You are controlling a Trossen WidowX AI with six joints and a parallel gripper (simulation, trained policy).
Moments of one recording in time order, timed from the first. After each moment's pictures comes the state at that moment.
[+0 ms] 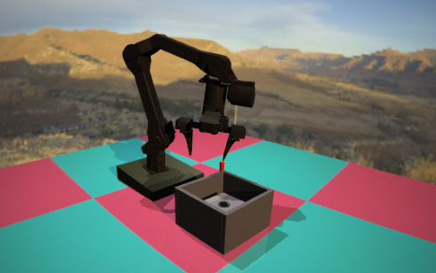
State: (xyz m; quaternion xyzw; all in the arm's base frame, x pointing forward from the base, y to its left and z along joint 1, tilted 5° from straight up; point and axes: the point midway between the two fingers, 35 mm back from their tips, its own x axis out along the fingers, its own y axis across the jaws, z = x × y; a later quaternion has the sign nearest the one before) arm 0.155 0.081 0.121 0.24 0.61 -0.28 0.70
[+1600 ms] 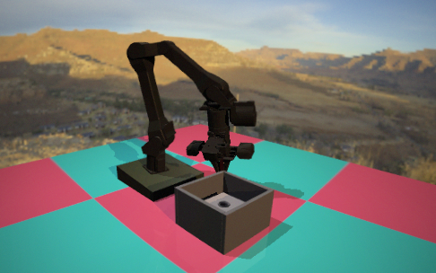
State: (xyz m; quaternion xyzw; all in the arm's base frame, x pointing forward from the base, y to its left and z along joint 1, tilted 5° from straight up) arm 0.166 0.128 0.057 0.39 0.61 -0.27 0.64
